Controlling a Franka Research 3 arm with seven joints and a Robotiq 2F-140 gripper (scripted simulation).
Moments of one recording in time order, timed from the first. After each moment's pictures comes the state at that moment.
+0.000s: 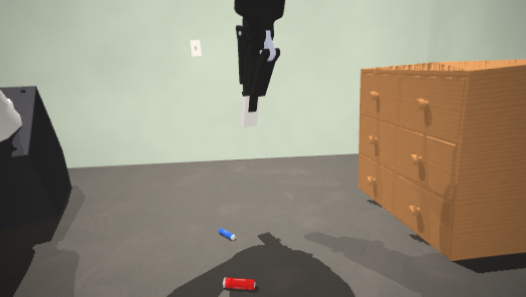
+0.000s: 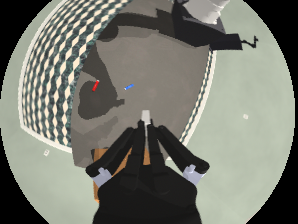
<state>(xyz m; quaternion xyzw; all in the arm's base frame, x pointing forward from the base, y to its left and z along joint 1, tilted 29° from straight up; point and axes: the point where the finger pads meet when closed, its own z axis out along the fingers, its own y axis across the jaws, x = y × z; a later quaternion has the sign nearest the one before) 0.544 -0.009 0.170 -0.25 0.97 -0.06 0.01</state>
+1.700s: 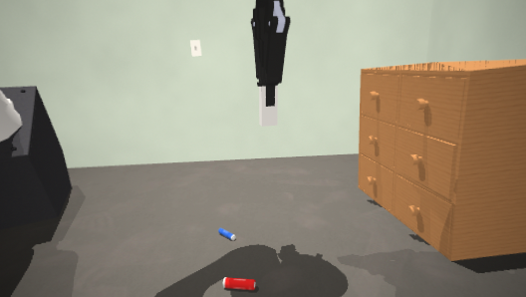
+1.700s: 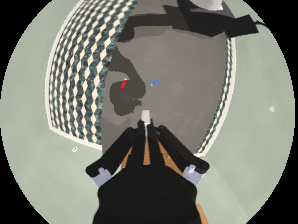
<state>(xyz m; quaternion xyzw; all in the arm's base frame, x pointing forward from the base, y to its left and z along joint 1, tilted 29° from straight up) 0.575 -0.052 0.215 -0.16 0.97 -0.19 0.05</state>
